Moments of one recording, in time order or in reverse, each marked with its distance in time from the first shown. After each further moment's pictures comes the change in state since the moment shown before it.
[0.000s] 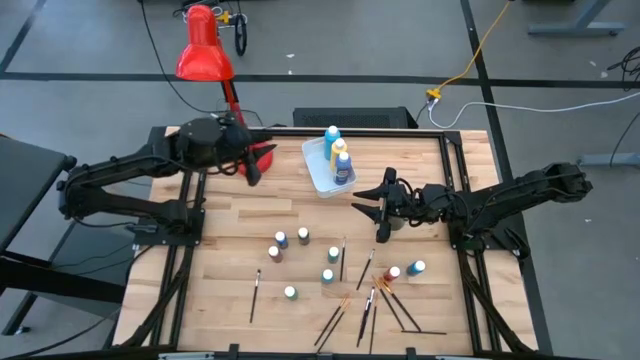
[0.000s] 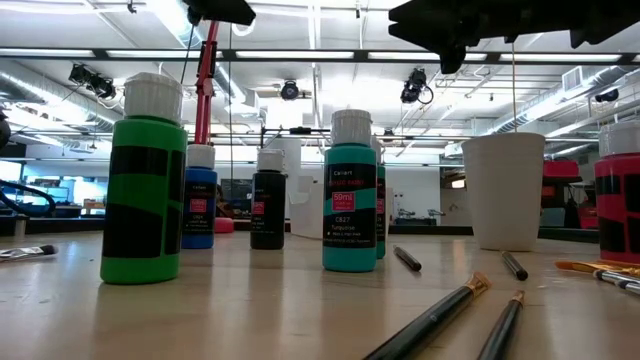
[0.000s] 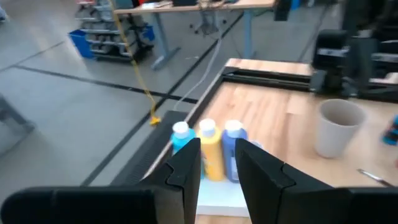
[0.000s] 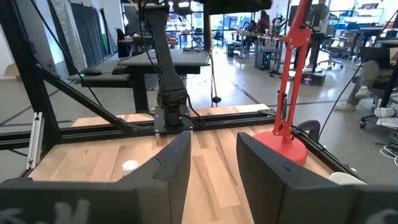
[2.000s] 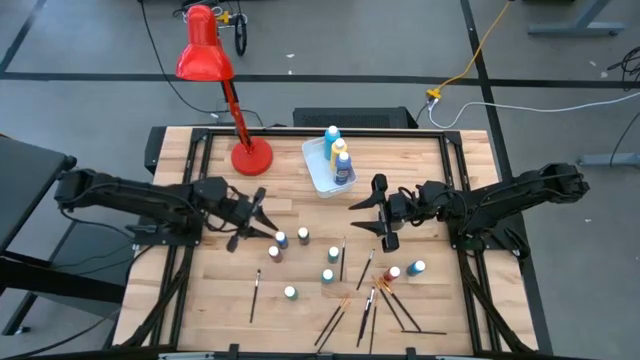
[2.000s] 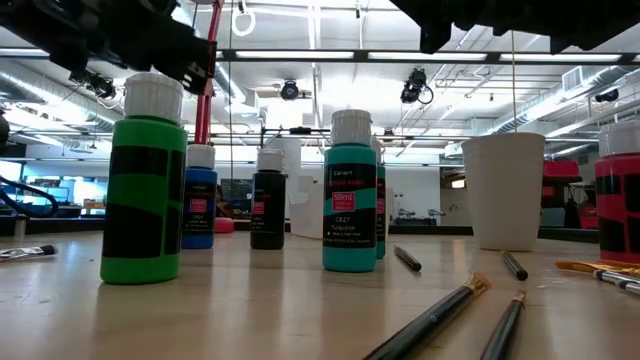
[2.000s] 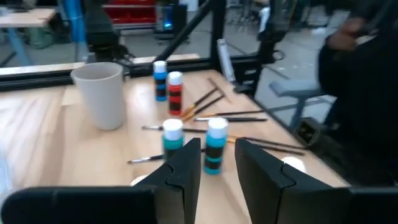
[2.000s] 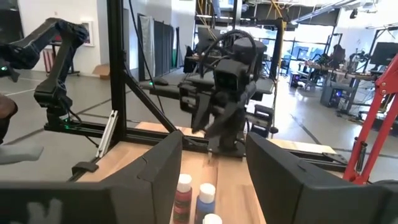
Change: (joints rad) left arm -0.239 -0.096 -0.737 0.752 0.610 -0.017; right arm -0.031 0.045 0.000 0.132 -0.341 -0.100
